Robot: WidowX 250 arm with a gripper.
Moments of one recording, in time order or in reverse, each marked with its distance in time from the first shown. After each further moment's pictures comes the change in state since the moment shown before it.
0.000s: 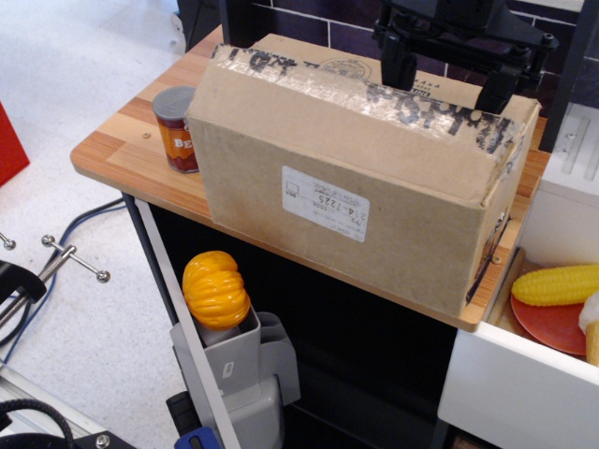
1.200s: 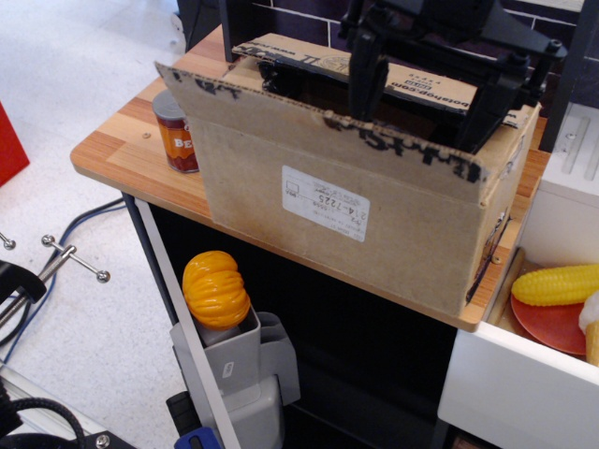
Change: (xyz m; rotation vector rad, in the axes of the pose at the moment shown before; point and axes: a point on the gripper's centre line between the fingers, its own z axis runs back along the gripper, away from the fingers) arm -0.057 -0.002 0.030 0.067 0.019 0.092
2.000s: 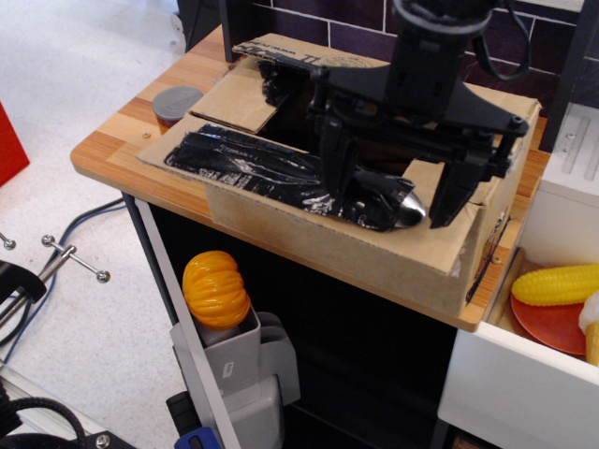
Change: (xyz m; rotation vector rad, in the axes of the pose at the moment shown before) arm -0.023 -0.004 -0.029 -0.069 0.006 0.062
